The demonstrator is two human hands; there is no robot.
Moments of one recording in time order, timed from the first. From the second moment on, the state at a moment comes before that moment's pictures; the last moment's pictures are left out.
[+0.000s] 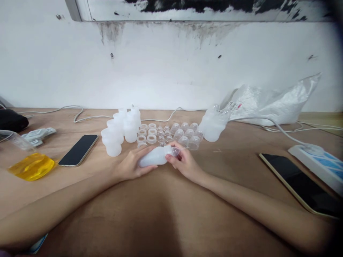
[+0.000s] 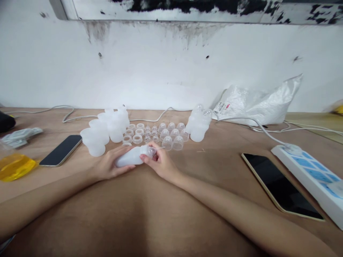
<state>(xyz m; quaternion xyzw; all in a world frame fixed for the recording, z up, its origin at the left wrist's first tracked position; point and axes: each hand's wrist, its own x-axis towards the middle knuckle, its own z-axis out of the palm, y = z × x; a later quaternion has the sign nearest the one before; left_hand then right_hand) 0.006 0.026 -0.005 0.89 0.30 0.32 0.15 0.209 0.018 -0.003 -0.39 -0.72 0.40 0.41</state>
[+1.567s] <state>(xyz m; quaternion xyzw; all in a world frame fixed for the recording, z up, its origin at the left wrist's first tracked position) 0.010 0.031 -0.008 0.78 0.44 0.39 0.20 0.331 0.100 0.028 -0.58 -0.81 -0.12 0.06</state>
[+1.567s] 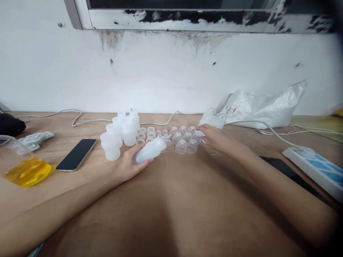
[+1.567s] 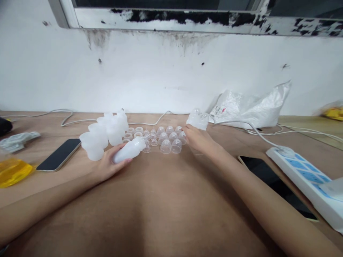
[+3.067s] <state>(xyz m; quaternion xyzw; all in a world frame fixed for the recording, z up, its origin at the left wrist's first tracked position) 0.006 0.040 -0.010 0.74 0.45 0.43 0.26 0.255 0.055 0.023 -0.39 -0.71 0.45 0.38</state>
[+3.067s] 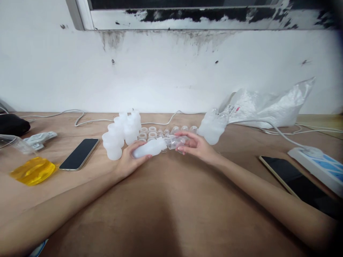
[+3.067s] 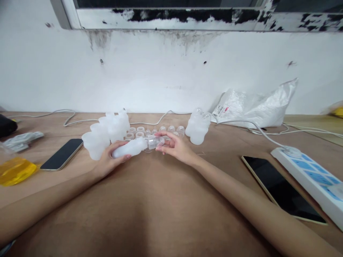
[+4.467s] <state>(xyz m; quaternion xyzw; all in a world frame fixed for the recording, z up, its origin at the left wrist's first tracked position) 0.003 0.033 -0.007 0.79 0.41 0.36 0.28 0.248 0.048 0.008 -0.36 -0.72 0.43 0.41</state>
